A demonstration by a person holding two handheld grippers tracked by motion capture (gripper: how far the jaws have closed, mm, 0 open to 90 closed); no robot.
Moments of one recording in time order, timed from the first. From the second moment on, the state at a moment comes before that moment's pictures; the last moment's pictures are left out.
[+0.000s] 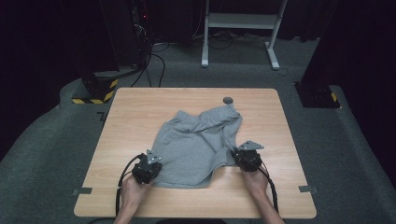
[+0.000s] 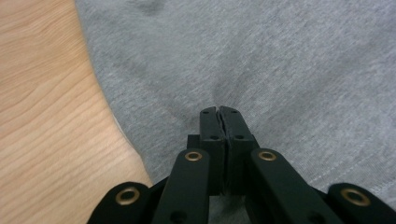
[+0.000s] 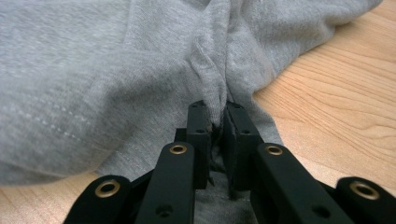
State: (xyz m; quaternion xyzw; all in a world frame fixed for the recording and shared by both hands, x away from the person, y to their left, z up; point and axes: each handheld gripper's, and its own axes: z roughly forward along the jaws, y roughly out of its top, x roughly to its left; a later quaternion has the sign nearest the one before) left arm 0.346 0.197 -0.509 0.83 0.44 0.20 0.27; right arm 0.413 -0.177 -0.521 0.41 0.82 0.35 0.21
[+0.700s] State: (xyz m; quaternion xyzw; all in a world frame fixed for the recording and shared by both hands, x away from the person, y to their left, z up) left arm 0.364 0.184 -0.504 0.81 0.44 0.19 0.34; right arm 0.413 -0.179 -0.521 0.41 0.81 0.36 0.20
